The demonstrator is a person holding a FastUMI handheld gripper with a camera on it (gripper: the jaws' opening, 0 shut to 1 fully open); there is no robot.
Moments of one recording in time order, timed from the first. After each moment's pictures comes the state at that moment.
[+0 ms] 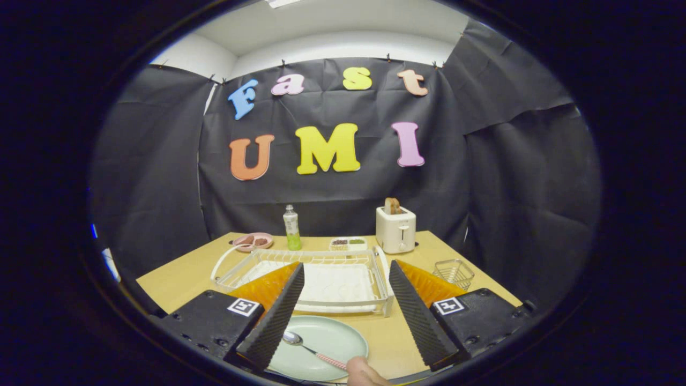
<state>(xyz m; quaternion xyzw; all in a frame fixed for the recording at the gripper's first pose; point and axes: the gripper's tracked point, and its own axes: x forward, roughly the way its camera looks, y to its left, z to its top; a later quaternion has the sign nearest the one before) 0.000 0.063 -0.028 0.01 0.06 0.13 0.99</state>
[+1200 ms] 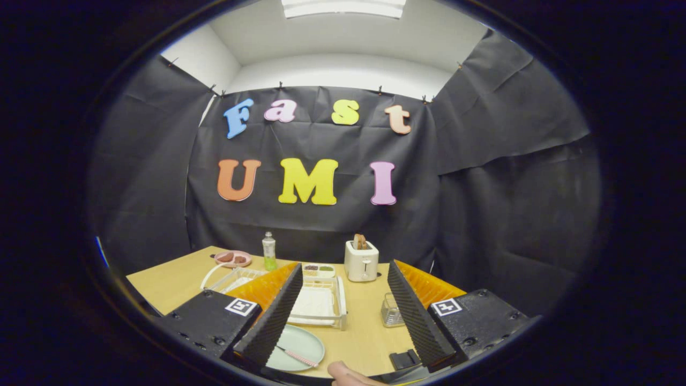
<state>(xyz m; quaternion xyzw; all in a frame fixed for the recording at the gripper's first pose) -0.051 -0.008 0.034 -0.03 0.00 0.07 1.00</state>
